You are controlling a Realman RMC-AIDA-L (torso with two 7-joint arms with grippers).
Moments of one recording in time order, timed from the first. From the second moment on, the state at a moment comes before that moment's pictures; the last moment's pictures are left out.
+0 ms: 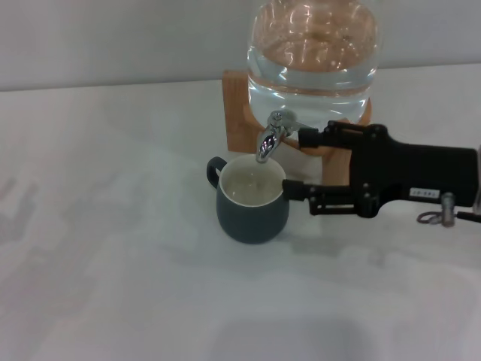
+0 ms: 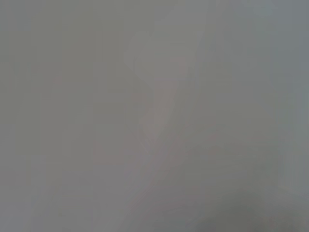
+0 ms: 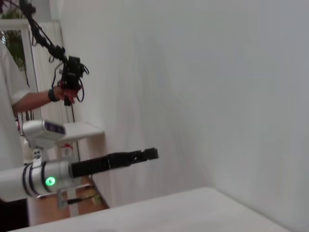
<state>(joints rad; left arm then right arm) -0.35 -2.08 0.13 0.46 -1.45 -1.60 2.04 0.15 2.00 -1.39 -1.25 1.80 1.34 -1.65</state>
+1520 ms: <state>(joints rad) -0.24 -2.08 0.14 0.53 -1.59 -1.75 1.97 0.14 2.00 -0.55 -0.97 1.73 1.34 -1.72</state>
